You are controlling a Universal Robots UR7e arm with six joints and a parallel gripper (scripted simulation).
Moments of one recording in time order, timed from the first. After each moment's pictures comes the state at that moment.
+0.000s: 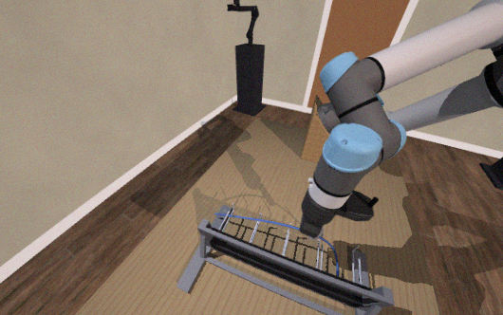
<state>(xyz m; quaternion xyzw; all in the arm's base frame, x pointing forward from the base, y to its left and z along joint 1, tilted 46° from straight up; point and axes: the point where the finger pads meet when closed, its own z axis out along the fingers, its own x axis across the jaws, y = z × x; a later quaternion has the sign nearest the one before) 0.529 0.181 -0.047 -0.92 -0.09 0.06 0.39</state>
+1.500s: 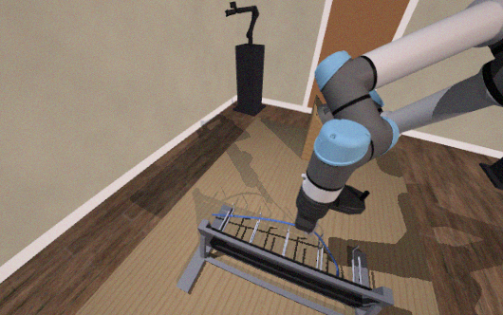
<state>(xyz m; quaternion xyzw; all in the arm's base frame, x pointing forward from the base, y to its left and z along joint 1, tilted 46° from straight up) 0.522 0.169 -0.057 -0.91 -0.10 0.05 0.39</state>
